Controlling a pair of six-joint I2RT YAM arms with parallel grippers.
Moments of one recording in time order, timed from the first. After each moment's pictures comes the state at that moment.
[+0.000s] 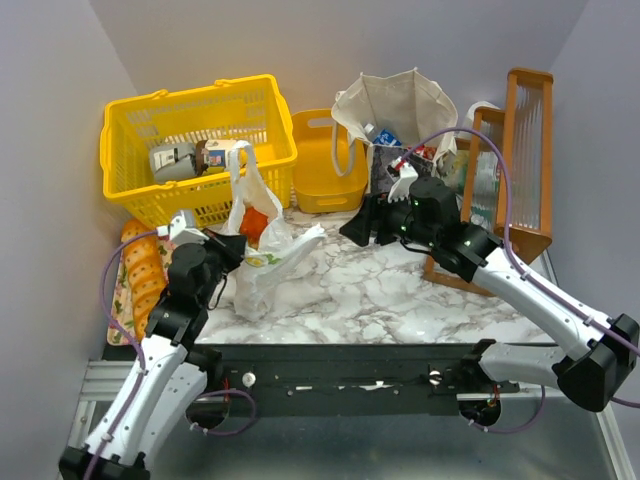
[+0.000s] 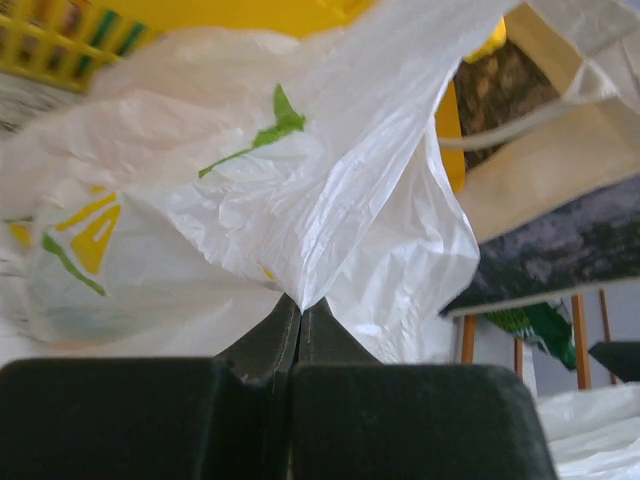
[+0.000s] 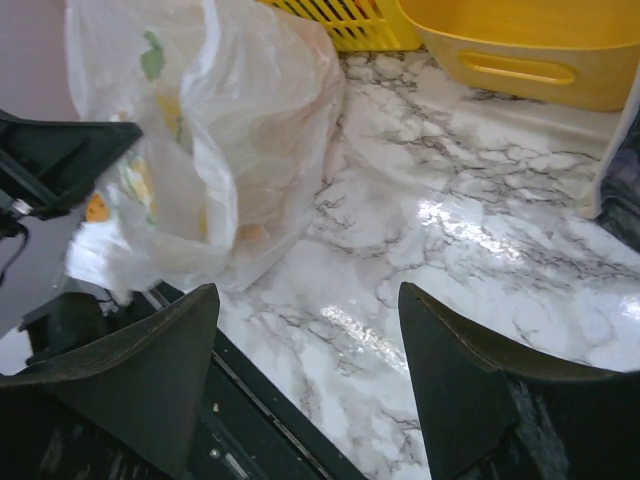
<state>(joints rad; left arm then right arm) -0.24 0.53 0.49 -0.19 -0.08 -0.83 0.70 1.19 1.08 -0.30 -0.15 0.47</state>
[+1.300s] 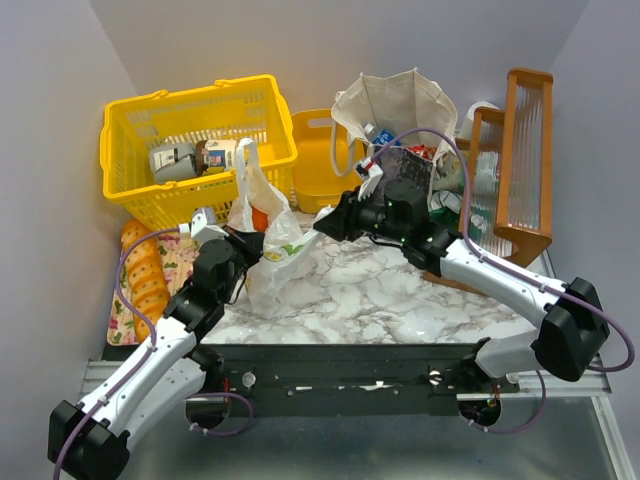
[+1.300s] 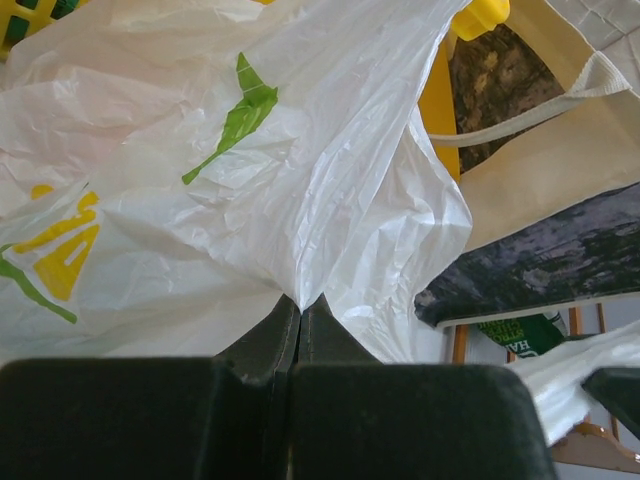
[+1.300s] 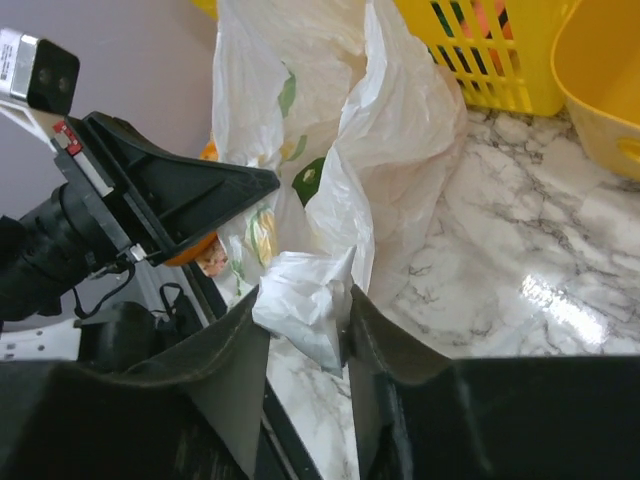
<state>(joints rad) -0.50 0.70 0.47 -0.02 -0.33 -0.92 0.75 1.37 1.02 0.12 -0.30 0.50</state>
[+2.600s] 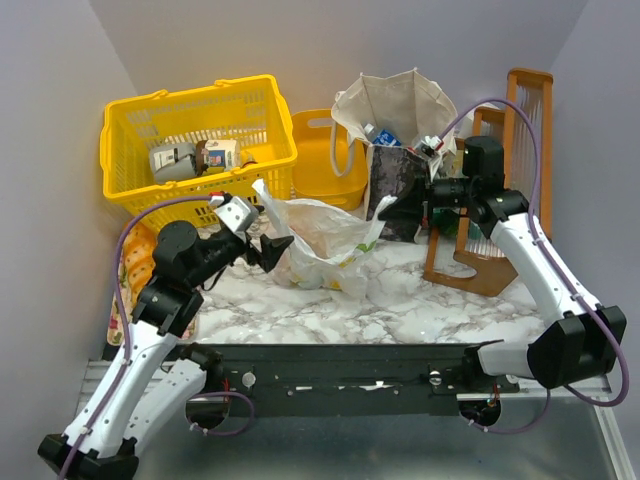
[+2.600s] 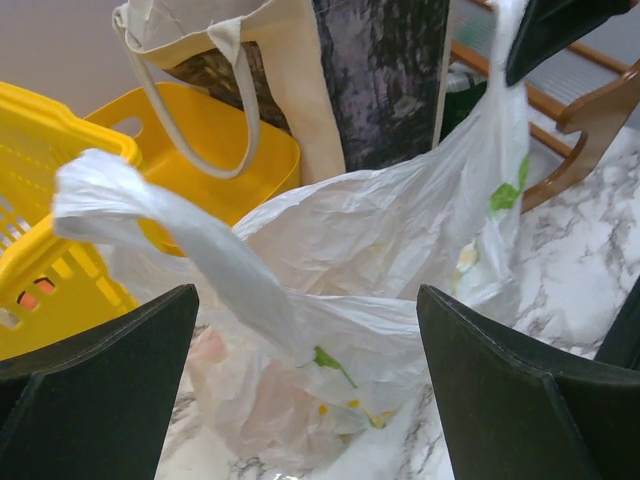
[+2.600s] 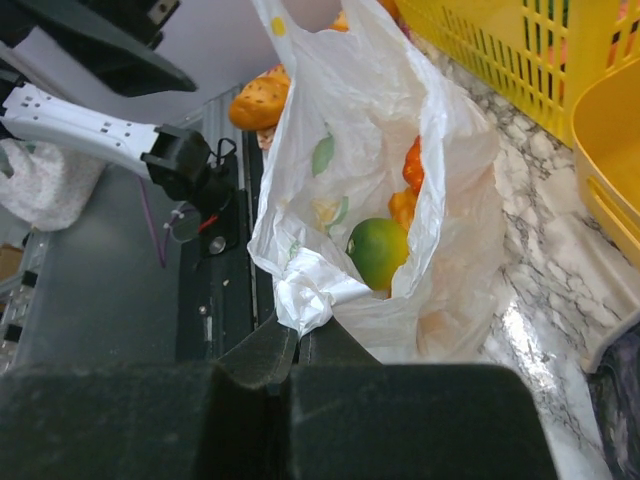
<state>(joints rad) -0.44 0.65 0.79 -0.17 0.39 0.05 0.23 1.31 1.21 -0.37 -1.22 -0.06</state>
